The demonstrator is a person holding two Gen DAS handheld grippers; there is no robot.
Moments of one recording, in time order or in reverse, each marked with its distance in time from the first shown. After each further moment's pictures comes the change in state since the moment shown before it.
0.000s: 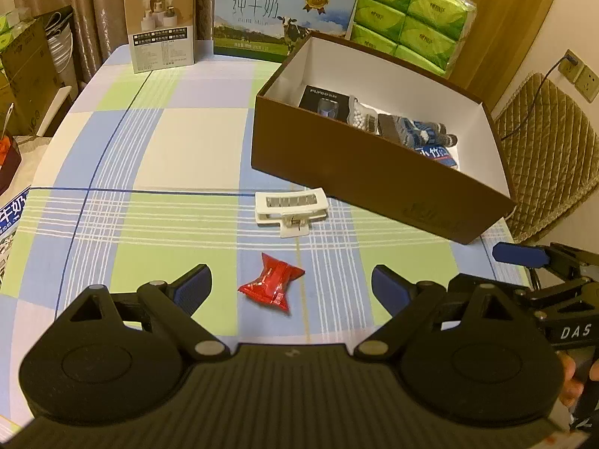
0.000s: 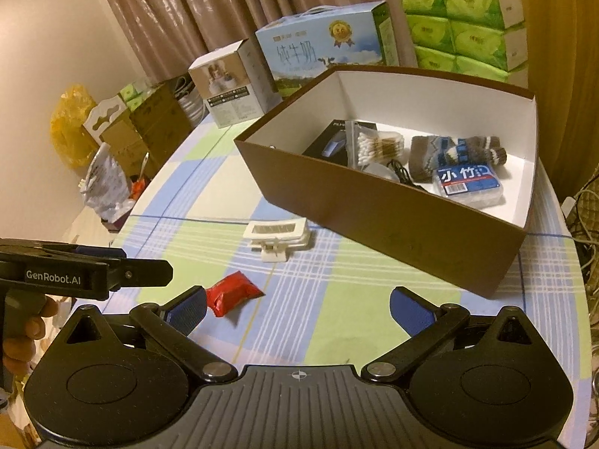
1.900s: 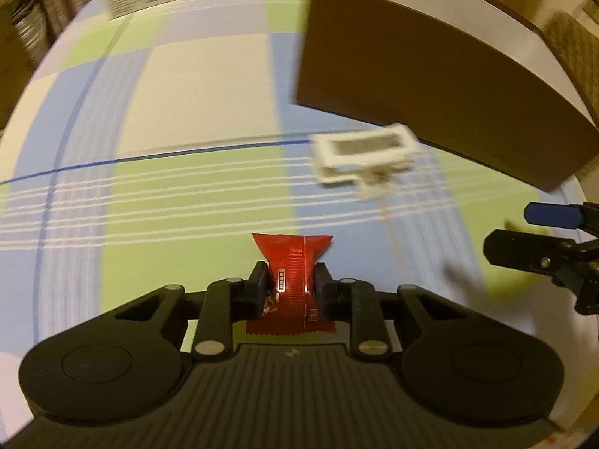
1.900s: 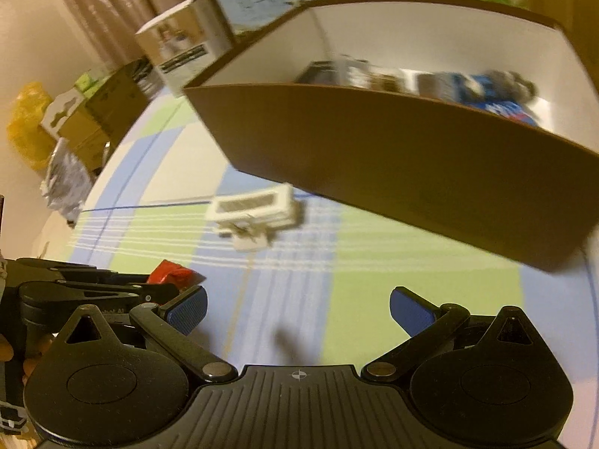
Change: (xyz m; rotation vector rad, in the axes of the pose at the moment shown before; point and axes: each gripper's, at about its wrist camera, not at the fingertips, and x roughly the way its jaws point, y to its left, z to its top) left arm 0.121 0.067 -0.002 0.079 0.149 0.023; right arm 0.110 0.003 -0.001 0.077 0.074 -0.056
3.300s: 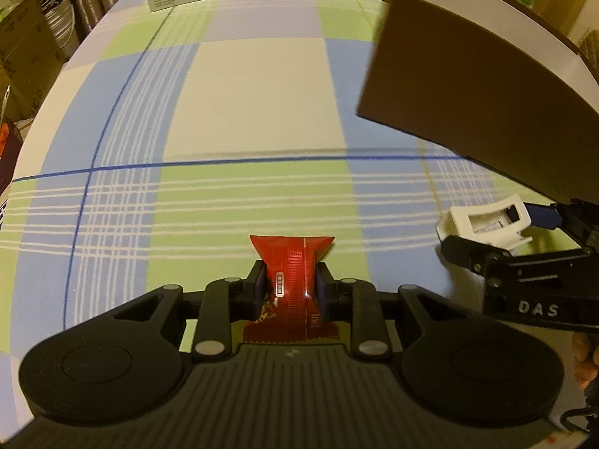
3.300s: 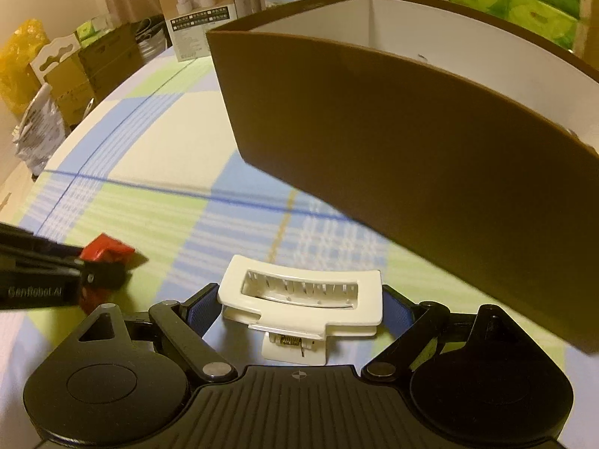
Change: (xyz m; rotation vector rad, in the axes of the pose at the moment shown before) left arm 0.009 0.023 0.010 -0.032 -0.004 0.059; right arm 0.062 0.029 -0.002 -0.173 0.014 -0.148
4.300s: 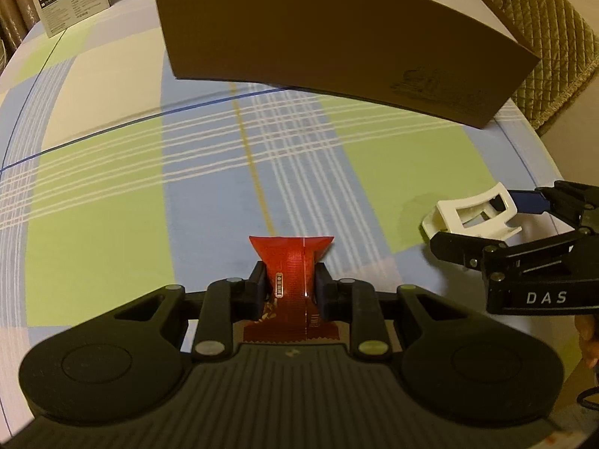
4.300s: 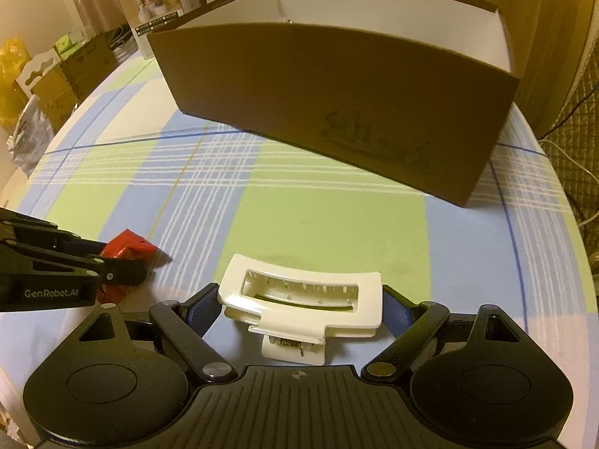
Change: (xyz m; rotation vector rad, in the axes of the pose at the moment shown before) left arm -0.029 -0.120 -0.050 0.171 0.027 -0.125; right arm -0.096 -0.076 -0.080 0.103 0.024 -0.015
